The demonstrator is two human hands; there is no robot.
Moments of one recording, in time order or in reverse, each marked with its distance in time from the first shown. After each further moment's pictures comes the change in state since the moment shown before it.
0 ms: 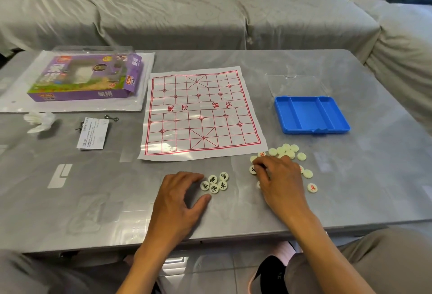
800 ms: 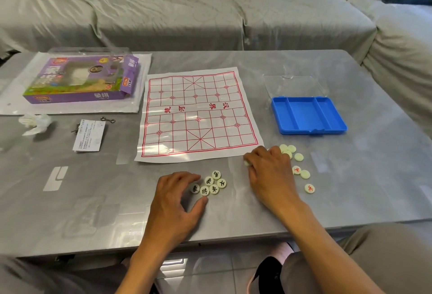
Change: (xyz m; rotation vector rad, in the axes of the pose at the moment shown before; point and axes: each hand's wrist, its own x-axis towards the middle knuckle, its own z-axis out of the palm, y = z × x) left_hand 0.000 0.001 0.001 0.004 0.040 0.024; right_hand 0.018 -0.013 -0.003 -0.230 -0.151 -0.087
